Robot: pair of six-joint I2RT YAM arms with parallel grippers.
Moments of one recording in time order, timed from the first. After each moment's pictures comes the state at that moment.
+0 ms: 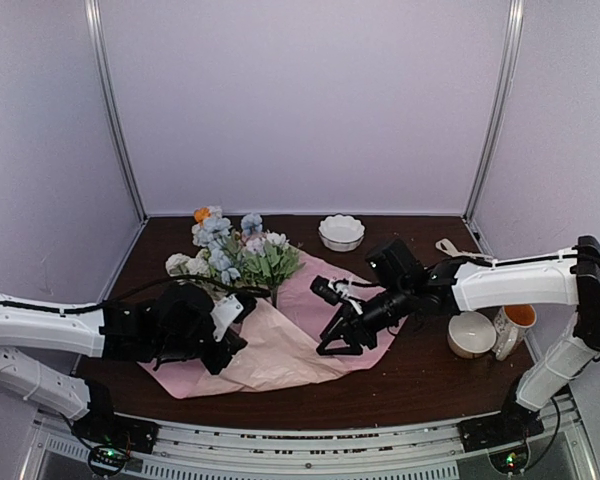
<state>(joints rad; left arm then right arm) -1.07 1.17 0.61 -0.20 -0.17 -0.14 0.86 1.55 0.94 -0.17 -0.69 -0.01</state>
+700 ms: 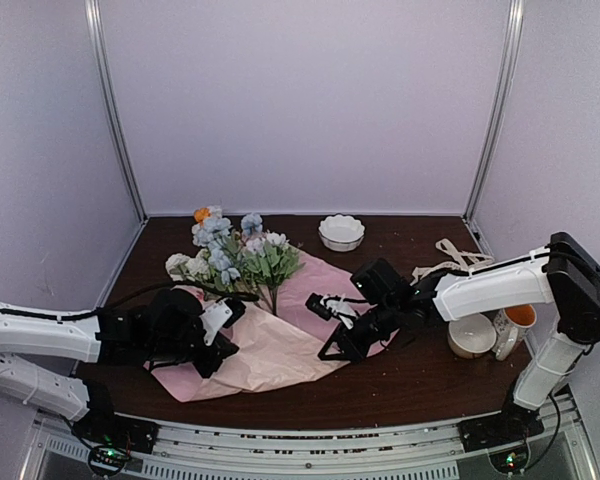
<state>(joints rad) -1.00 1.12 0.51 -0.15 -0.09 -0.12 0.90 1.66 0.91 -0.12 -0.52 0.07</state>
